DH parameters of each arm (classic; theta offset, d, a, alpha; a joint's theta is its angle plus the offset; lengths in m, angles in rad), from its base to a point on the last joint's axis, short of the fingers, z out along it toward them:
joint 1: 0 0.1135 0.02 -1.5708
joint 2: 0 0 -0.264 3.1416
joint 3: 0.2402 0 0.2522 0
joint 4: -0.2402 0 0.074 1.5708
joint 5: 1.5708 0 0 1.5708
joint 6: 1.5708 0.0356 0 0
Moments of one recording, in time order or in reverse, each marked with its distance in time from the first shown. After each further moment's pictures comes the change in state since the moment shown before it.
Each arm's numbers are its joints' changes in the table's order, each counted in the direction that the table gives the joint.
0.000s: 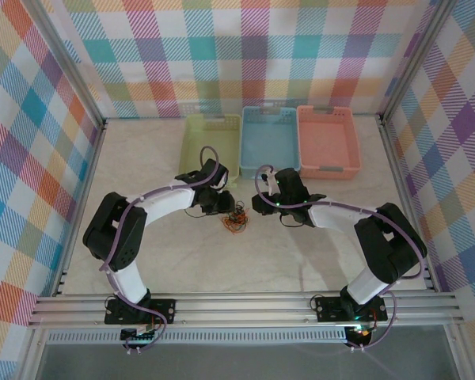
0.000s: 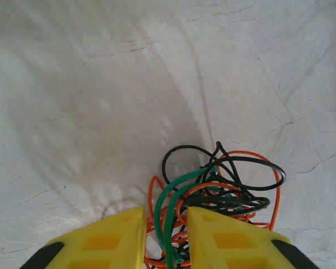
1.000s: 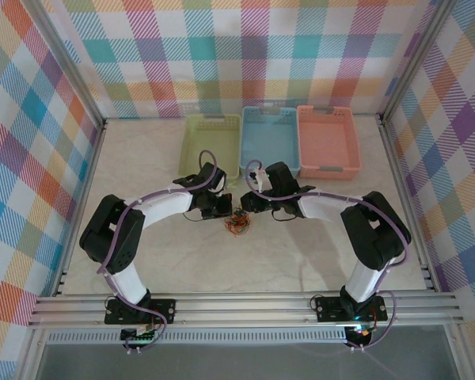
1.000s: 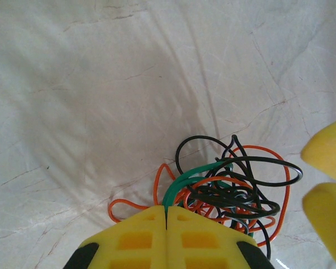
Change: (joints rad) left arm 0.005 -0.028 -0.054 0.039 0.057 -0.010; right arm 0.015 0.132 0.137 -0.055 -0.150 -0.018
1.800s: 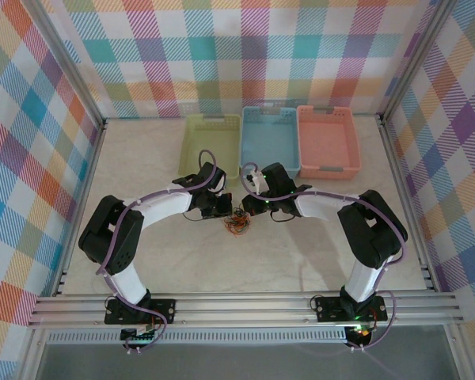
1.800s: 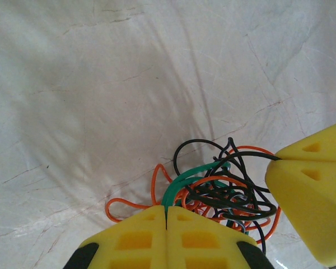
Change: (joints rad) left arm -0.005 -0.008 0.000 0.000 0.000 0.000; right arm 0.018 0.023 0.027 -0.054 0.033 -0.050
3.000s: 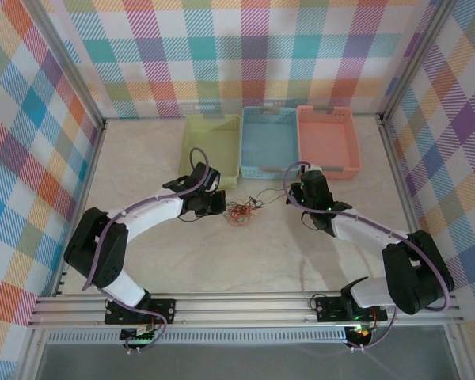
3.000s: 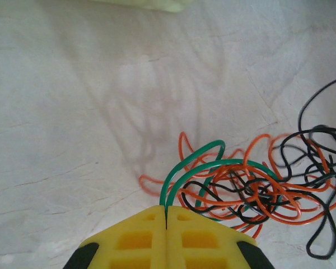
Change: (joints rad) left arm -0.001 -0.145 -0.062 0.002 -0.148 -0.008; right arm -0.169 -0.404 -0.314 0.098 0.581 0.161
